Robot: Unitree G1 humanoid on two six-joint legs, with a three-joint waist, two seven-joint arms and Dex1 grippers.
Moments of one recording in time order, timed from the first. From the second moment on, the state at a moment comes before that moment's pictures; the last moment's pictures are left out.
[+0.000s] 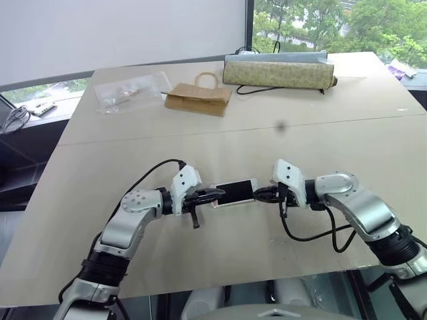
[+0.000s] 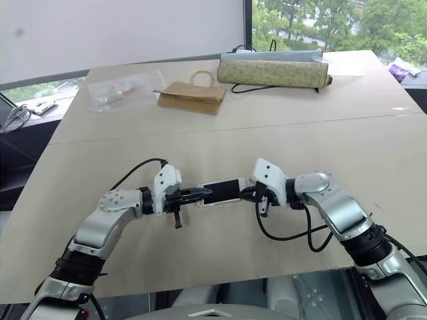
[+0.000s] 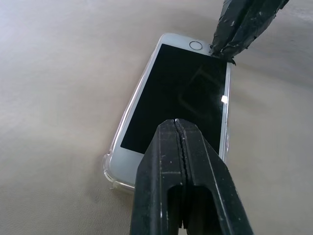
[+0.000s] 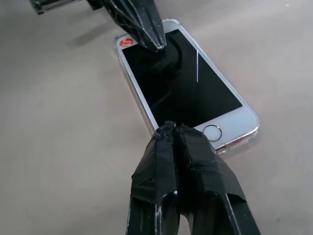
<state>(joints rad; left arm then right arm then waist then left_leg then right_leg) -0.20 0.59 -0.14 -0.03 -0.31 0.25 -1.03 -0.44 -0.61 0.40 -0.25 0.23 0.62 0.97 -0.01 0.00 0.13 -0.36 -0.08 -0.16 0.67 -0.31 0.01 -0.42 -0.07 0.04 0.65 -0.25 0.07</state>
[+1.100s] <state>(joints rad) -0.17 0.57 -0.14 0.01 -0.29 0.19 -1.00 -0.49 -0.52 0.39 -0.23 0.27 0.93 0.97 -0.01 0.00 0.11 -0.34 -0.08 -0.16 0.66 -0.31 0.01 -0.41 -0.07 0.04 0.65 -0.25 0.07</state>
